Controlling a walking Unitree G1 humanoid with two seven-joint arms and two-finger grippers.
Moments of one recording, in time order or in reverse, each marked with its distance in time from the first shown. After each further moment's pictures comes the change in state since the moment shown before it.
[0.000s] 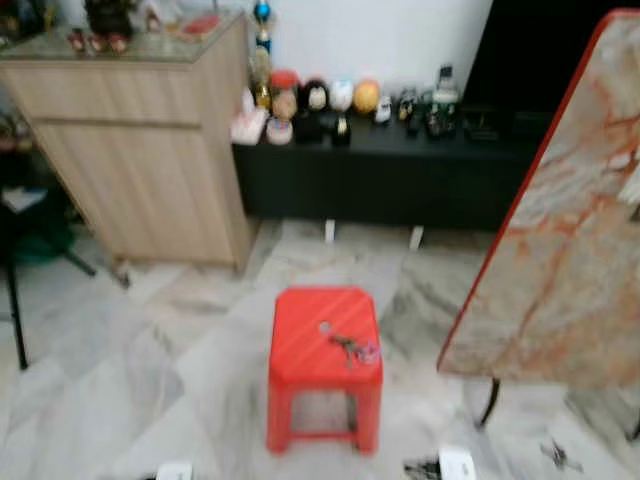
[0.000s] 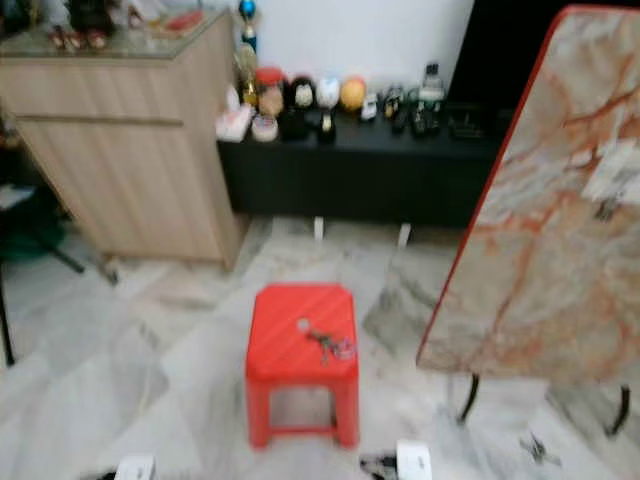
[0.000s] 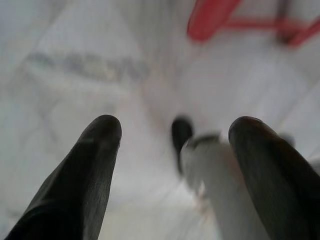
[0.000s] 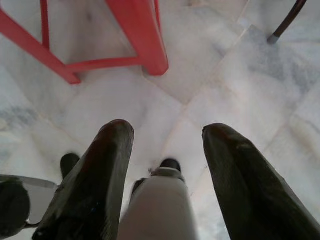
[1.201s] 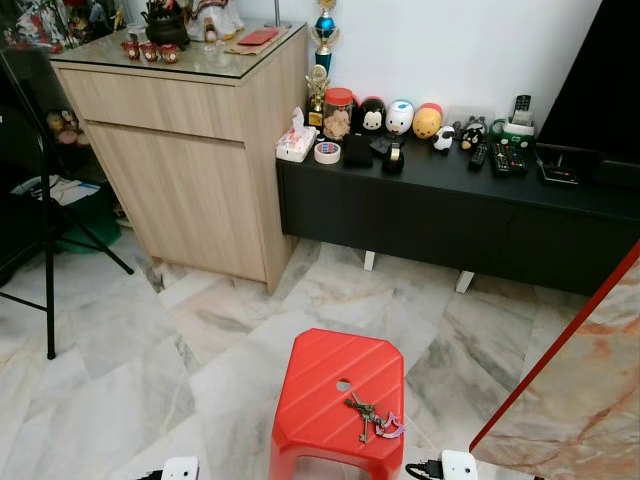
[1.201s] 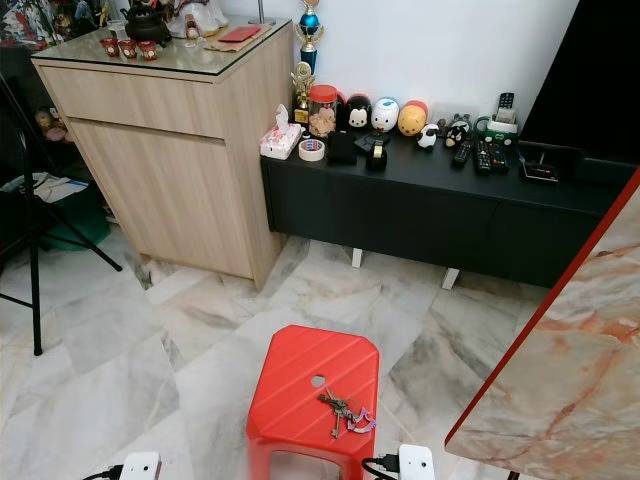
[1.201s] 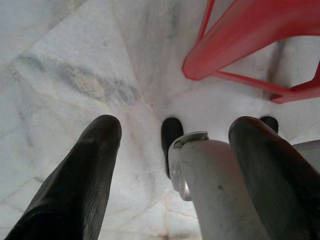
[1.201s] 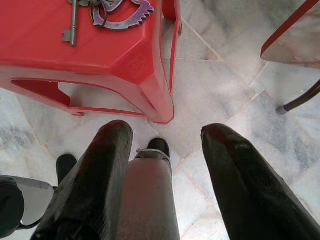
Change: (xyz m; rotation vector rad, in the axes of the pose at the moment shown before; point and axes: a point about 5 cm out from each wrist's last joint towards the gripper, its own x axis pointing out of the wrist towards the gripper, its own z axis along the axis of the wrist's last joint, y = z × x) left arm -0.001 -0.004 -0.007 -0.022 0.021 -0.006; right arm 0.001 0.001 0.006 0.003 -0.017 0.010
